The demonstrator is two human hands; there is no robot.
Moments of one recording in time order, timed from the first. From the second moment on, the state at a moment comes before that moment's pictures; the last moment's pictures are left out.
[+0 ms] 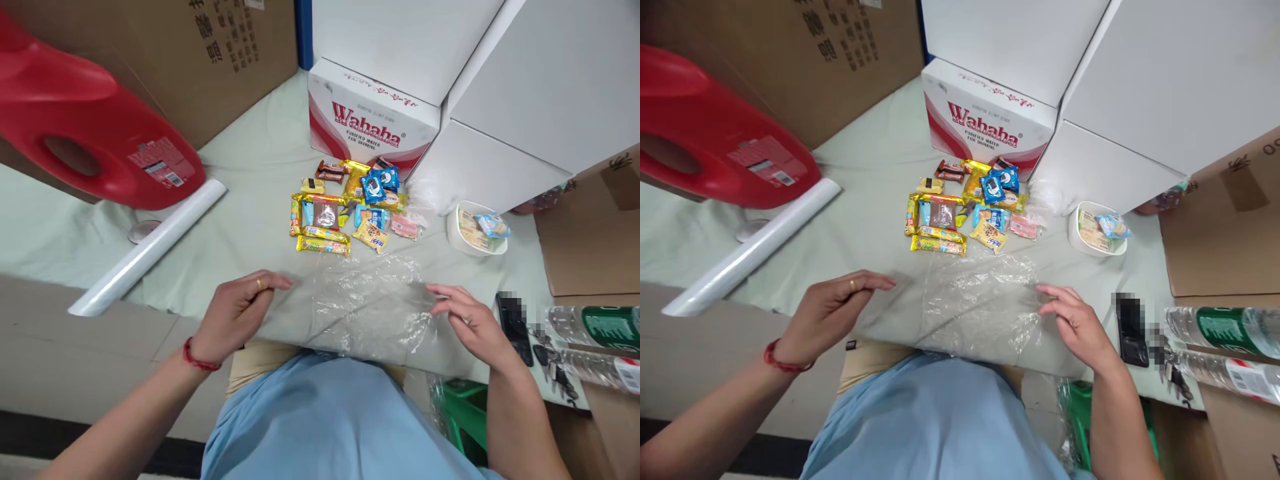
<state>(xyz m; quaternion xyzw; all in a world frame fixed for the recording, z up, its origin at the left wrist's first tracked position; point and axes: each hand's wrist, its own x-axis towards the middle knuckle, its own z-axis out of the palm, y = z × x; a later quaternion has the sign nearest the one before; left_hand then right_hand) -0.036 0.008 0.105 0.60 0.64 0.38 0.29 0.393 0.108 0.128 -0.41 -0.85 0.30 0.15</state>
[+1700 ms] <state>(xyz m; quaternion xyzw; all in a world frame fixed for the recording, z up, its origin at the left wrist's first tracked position) 0.043 0.025 0.025 0.75 0.64 0.15 0.12 0.133 0.205 0.110 -0.38 -0.92 0.08 -0.02</state>
